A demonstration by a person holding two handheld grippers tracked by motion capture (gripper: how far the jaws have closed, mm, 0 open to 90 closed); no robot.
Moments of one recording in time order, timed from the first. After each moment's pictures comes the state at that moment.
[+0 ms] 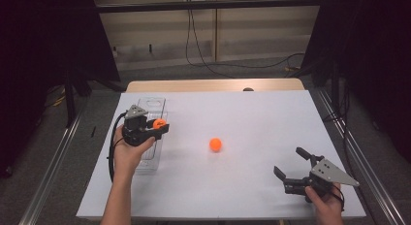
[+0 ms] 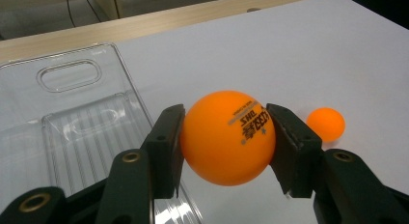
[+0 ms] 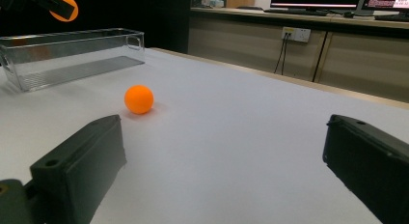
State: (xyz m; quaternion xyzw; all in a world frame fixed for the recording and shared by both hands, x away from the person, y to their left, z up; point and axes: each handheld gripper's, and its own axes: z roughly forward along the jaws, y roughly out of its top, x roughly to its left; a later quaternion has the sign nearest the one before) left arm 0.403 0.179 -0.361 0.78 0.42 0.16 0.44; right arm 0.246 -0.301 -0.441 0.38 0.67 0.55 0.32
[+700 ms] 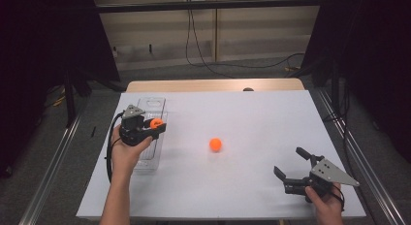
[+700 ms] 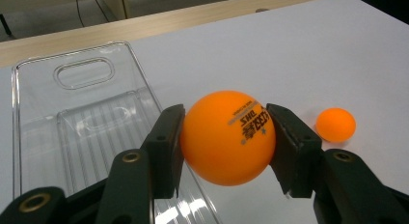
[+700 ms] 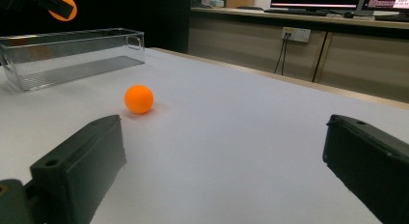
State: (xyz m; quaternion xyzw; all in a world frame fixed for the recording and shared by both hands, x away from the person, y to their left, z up) left arm 0.403 0.185 -0.361 0.77 0.43 0.17 0.43; right arm 0.246 -0.301 -0.440 0.38 0.67 0.55 0.32
